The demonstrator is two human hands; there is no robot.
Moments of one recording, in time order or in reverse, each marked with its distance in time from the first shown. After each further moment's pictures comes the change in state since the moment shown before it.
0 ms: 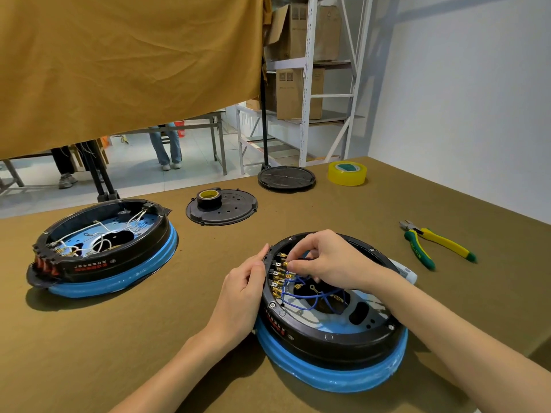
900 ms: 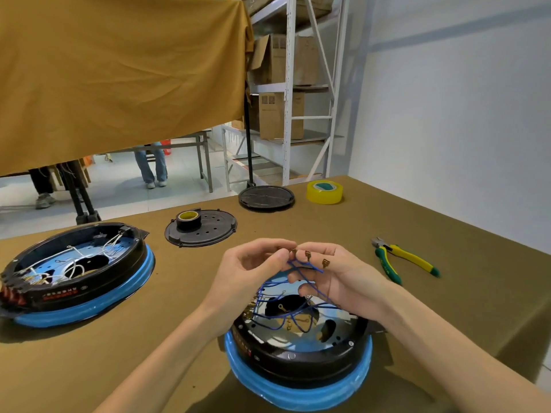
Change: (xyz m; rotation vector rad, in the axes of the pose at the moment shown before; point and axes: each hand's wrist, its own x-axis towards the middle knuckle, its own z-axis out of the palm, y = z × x) left_hand 0.019 0.089 0.016 -0.322 -0.139 0.191; right_hand -0.042 0.007 -0.040 1.084 -0.251 -0.030
